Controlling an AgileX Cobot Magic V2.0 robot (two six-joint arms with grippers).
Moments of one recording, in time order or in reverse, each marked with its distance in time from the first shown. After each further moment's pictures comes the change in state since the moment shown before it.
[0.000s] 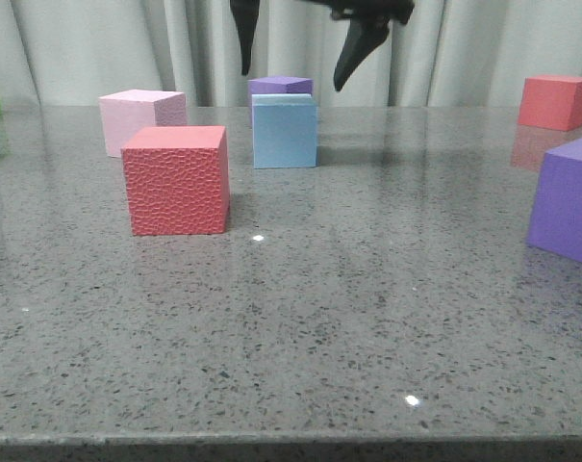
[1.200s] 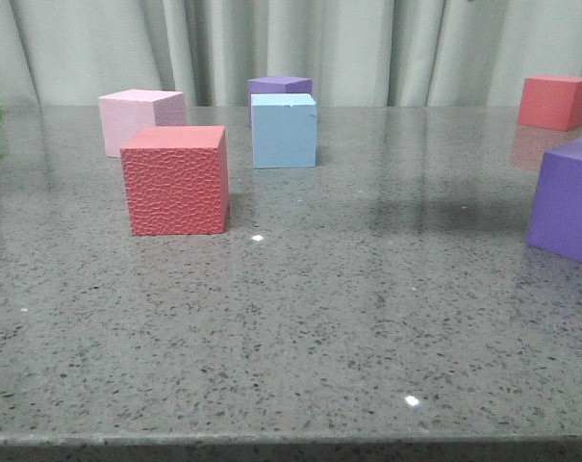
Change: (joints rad) left arm 0.000 0.623 -0.449 0.005 0.229 -0.017; right arm 0.027 -0.844 1.055 -0.012 -0.518 -0.092
